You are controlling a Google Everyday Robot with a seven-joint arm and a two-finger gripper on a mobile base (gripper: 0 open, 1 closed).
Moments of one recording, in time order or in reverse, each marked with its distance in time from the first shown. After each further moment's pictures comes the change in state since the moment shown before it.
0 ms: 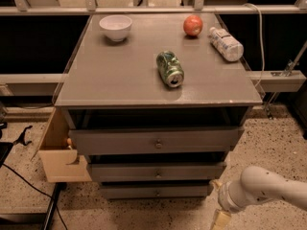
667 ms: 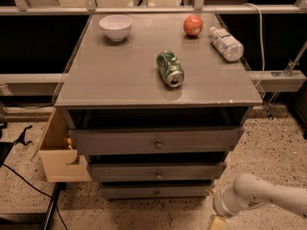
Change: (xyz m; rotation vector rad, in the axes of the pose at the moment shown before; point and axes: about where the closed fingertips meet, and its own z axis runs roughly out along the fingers) arm 0.021 0.001 0.067 -0.049 -0.026 0.008
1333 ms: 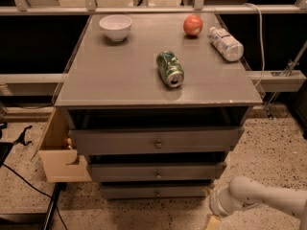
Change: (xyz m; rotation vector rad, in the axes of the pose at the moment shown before) arm 0.009 -0.015 0.037 0.015 -0.014 -0.019
